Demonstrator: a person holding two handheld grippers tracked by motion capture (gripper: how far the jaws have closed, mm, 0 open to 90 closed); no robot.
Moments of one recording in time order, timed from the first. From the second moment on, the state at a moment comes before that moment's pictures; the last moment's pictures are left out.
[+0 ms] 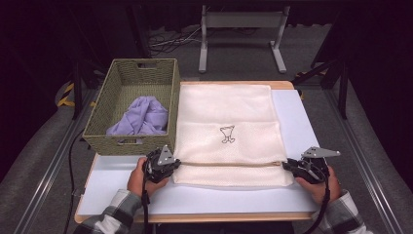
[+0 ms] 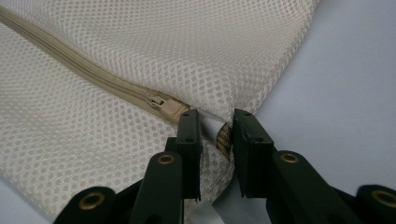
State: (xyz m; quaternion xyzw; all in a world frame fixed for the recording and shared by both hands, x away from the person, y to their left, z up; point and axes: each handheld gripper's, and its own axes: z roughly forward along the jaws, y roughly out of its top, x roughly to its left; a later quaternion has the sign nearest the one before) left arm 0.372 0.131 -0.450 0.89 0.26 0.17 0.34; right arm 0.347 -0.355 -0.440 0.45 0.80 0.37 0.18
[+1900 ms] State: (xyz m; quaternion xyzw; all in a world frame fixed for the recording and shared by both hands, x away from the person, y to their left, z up) left arm 0.358 0.077 -0.430 0.89 0.14 0.13 0.41; right arm 0.347 -0.347 -0.414 0.38 0.79 0.44 0.19
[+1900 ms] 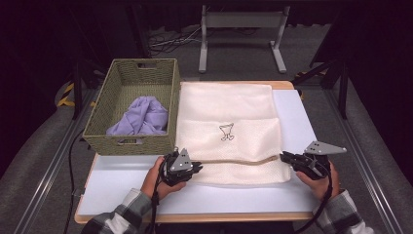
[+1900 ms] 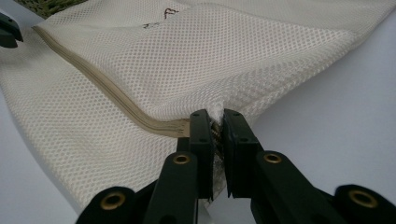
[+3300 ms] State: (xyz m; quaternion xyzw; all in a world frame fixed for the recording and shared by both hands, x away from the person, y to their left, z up) left arm 0.370 -0.115 -0.417 0.90 0.09 0.10 0.42; right arm 0.336 -0.326 -0.406 0.34 0.80 0.46 0.17
